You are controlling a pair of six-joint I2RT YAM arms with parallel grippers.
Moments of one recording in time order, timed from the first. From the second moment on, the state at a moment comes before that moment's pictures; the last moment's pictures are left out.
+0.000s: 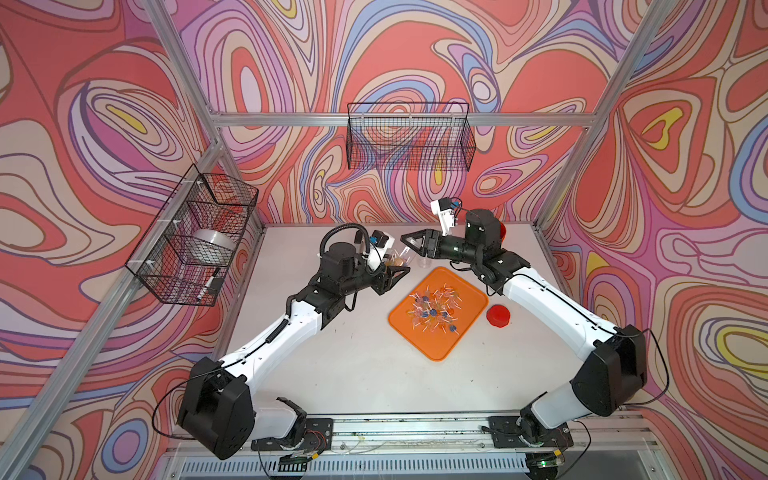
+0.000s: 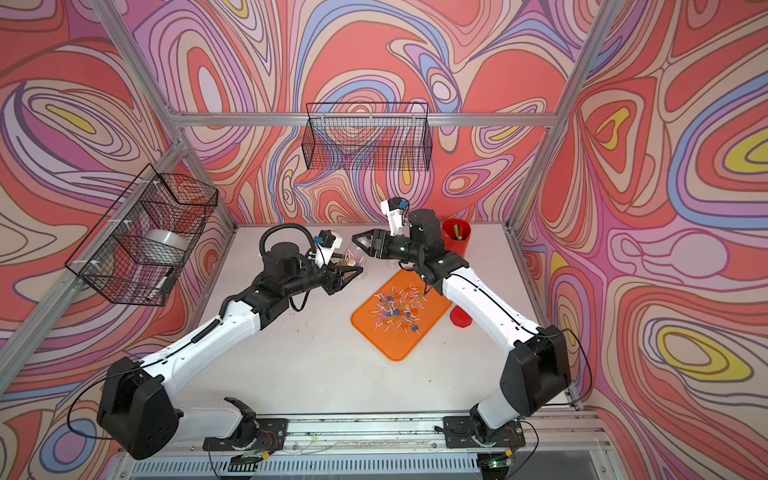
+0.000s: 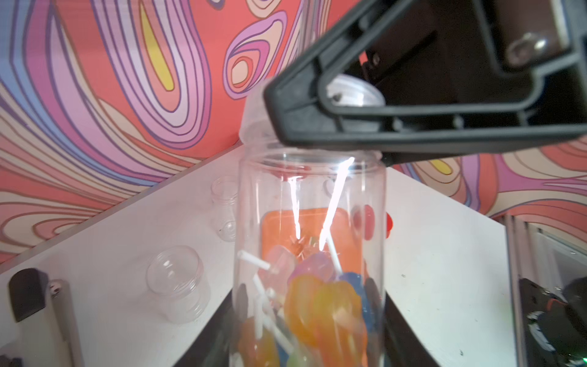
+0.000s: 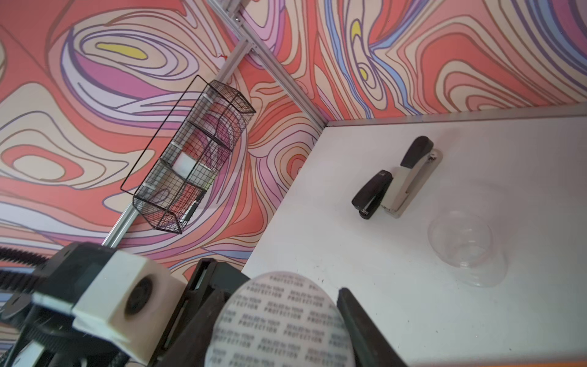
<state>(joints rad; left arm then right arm) -0.48 1.34 1.01 0.07 0.49 -0.05 0.48 1.54 1.37 -0.06 -0.61 0.57</state>
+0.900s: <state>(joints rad) -0.45 1.33 1.01 0.12 0.69 -0.12 0.46 1.48 1.42 -0.21 -0.65 0.48</state>
